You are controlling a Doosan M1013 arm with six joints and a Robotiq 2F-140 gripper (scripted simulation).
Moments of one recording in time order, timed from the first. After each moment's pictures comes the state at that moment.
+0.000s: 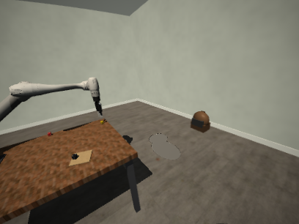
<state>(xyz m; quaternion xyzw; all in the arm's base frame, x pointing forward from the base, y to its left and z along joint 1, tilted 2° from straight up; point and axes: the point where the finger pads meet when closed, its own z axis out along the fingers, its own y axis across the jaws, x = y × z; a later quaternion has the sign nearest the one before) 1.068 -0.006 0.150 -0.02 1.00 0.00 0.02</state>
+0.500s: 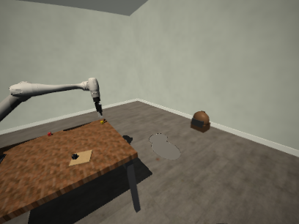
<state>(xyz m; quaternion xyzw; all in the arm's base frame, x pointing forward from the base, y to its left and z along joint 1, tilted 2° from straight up) 1.069 -0.007 0.146 -0.02 1.00 0.00 0.02</state>
